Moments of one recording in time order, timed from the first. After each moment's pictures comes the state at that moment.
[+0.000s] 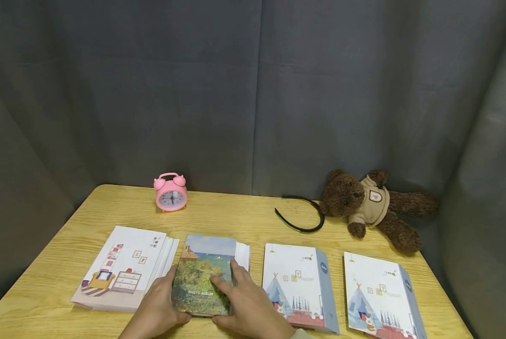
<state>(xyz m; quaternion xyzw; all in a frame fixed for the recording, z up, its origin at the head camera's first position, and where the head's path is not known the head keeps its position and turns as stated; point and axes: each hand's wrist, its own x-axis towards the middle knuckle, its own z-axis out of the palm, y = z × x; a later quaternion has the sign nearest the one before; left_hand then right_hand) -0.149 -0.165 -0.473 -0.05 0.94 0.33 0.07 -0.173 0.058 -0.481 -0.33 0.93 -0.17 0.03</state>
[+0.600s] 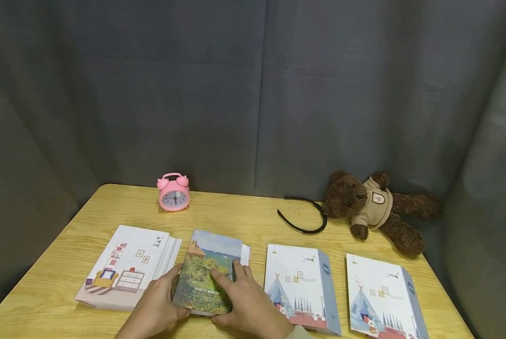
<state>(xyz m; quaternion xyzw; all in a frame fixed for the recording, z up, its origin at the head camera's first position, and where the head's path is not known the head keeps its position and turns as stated) -0.139 -0.167 -0.455 0.00 0.92 0.39 0.03 -0.177 0.050 -0.471 -0.34 0.93 -0.15 0.02</state>
